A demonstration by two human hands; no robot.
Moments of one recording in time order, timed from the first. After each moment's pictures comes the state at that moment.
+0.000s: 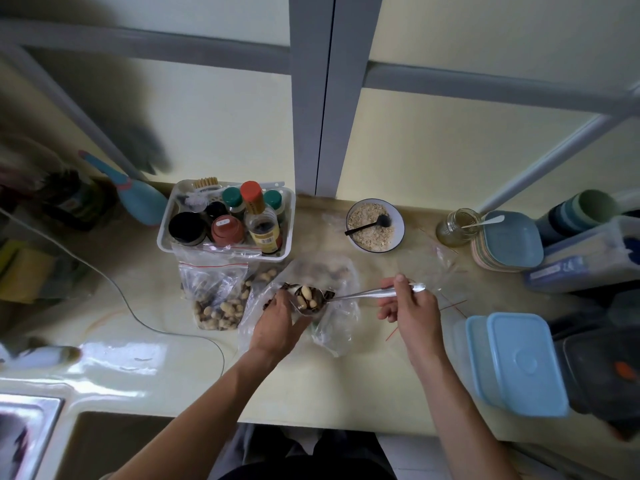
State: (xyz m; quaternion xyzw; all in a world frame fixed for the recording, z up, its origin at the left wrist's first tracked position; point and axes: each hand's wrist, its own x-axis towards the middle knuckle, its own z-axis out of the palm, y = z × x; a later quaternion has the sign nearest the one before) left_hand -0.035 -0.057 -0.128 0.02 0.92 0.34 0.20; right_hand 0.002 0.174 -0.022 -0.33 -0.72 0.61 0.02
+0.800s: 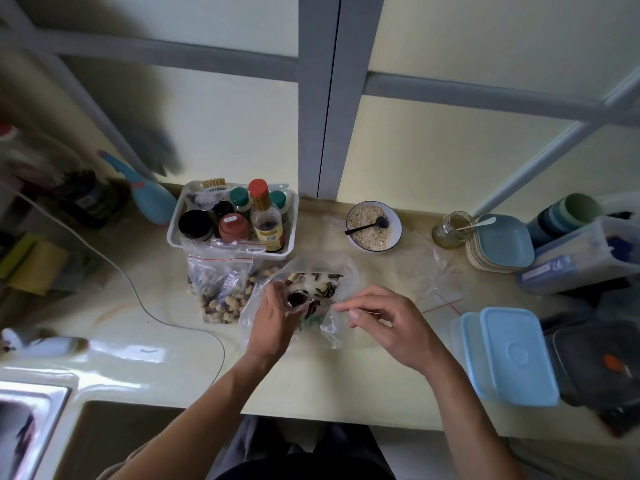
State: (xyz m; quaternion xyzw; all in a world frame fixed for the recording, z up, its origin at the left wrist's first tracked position) left_hand -0.014 -0.068 -0.119 0.05 0.89 0.44 0.06; right_hand 0.031 0.160 0.033 0.02 -0.82 0.55 -0.14
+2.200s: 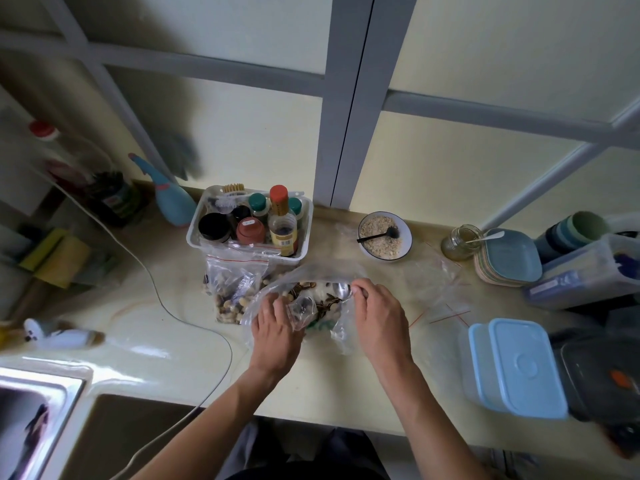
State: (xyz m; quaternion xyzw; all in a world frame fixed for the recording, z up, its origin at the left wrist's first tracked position) left_hand 0.010 -0.086 -0.122 0.05 0.97 0.23 0.07; right_hand 0.017 0.103 -0.006 -0.12 -0.95 0.27 0.05
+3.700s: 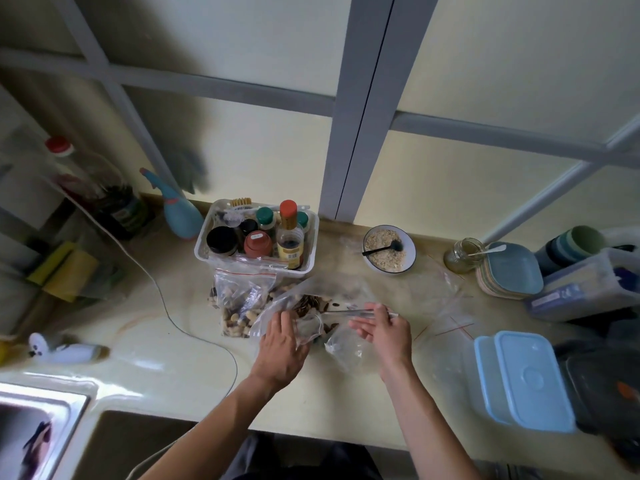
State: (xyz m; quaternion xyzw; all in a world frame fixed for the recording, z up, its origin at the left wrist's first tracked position) left_hand 0.000 -0.106 -0.121 0.10 0.94 0.29 0.14; right_hand 0.009 0.095 -0.027 -0.39 -0.61 0.69 -0.02
